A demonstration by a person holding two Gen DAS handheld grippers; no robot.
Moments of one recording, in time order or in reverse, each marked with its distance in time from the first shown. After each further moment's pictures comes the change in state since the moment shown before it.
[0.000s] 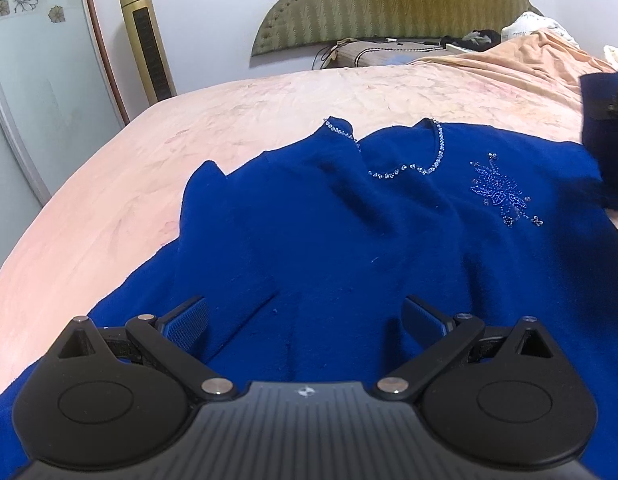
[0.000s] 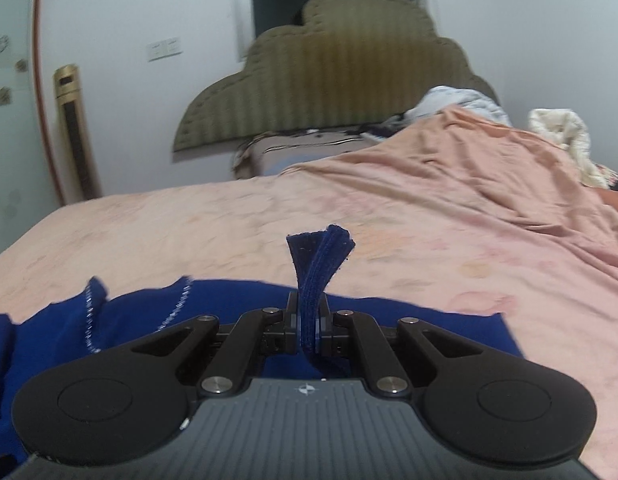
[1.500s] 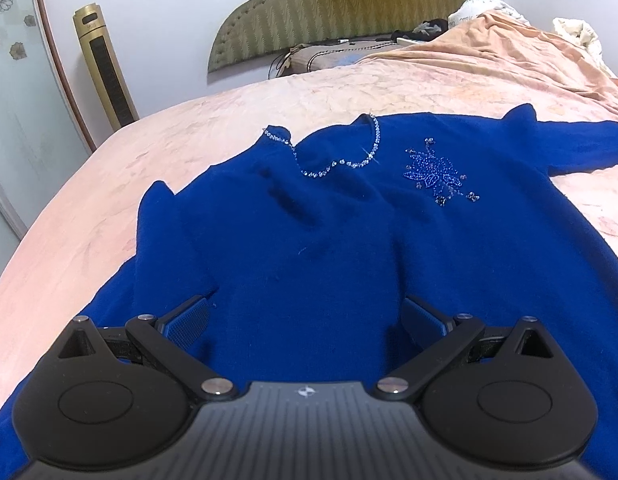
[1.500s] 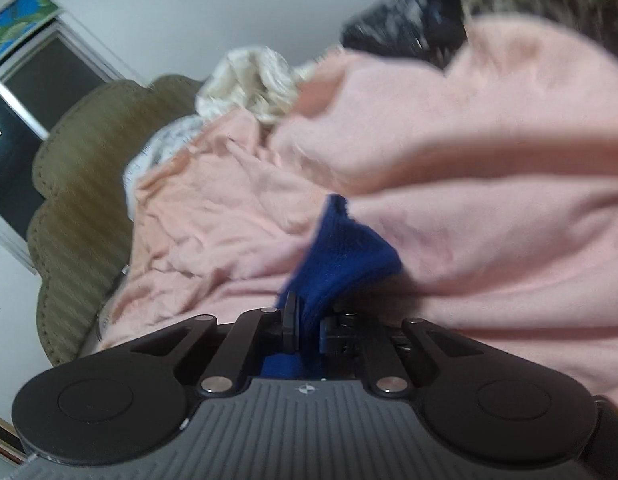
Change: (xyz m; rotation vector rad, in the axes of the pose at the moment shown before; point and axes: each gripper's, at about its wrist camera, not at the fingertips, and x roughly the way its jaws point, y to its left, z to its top) left arm -0.021 -0.034 -0.008 0.119 -0.028 -0.072; right arm 0.023 -0.380 -0.031 0.871 -0.139 -0.271
